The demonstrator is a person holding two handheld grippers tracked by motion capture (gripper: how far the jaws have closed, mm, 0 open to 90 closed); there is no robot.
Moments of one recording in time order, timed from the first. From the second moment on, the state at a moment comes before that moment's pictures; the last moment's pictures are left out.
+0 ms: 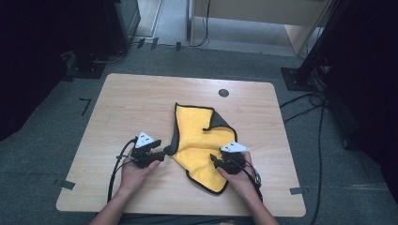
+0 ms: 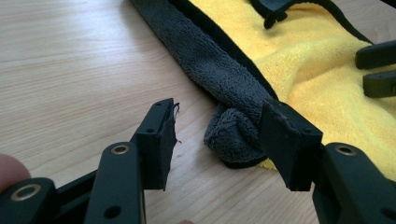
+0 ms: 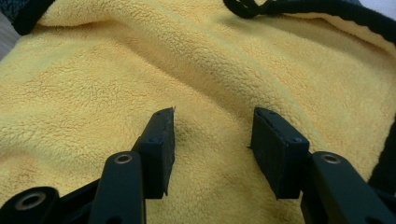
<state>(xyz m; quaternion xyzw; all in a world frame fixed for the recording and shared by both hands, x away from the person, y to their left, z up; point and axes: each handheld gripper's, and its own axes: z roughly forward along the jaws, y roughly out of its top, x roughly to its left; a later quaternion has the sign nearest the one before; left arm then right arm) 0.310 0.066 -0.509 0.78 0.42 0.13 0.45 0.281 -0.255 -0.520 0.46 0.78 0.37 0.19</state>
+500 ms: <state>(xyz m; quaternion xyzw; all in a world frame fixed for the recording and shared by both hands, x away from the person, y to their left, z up) 0.311 0.061 -0.516 0.78 0.43 0.12 0.44 0.353 -0.247 -0.500 0.48 0.74 0.42 0.23</state>
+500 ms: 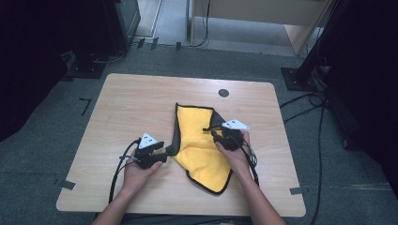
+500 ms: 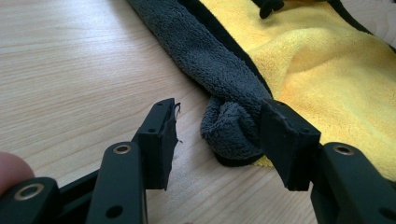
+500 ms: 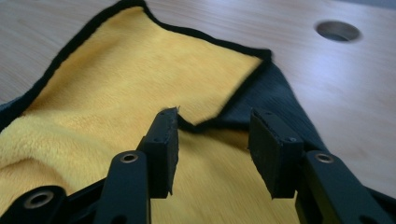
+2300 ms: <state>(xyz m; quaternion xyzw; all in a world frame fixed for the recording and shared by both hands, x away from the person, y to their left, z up) 0.310 0.070 -0.512 0.77 0.43 0.11 0.46 0.290 -0.263 -0.522 0.51 0.75 0.36 0.23</state>
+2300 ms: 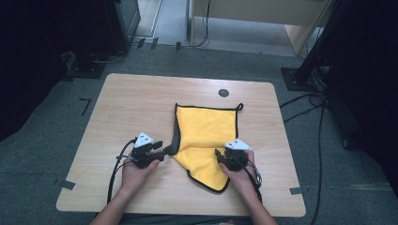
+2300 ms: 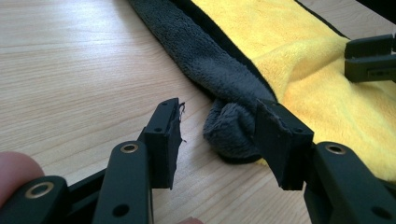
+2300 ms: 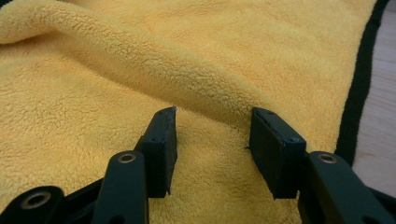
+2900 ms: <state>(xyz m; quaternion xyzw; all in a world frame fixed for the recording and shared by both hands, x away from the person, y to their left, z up) 0.303 0.036 -0.516 0.83 0.36 0.14 0.42 0.276 -0.271 -0.508 0.52 0.74 0.38 0.18</state>
